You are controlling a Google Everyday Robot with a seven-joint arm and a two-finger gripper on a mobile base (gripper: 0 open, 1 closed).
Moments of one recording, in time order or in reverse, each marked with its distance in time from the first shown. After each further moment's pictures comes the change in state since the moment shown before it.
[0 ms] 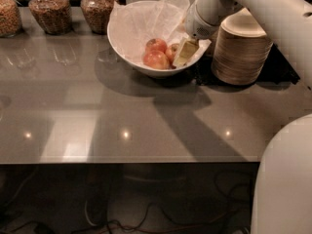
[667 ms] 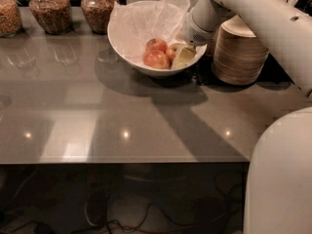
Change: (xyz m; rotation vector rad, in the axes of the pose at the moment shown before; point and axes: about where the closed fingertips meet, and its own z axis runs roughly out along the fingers) arm 0.012 0.010 0.022 -0.044 0.052 0.015
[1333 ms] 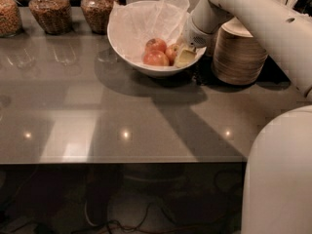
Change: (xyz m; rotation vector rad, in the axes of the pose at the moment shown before) arm 0.008 0.001 0.005 -0.006 0.029 0.010
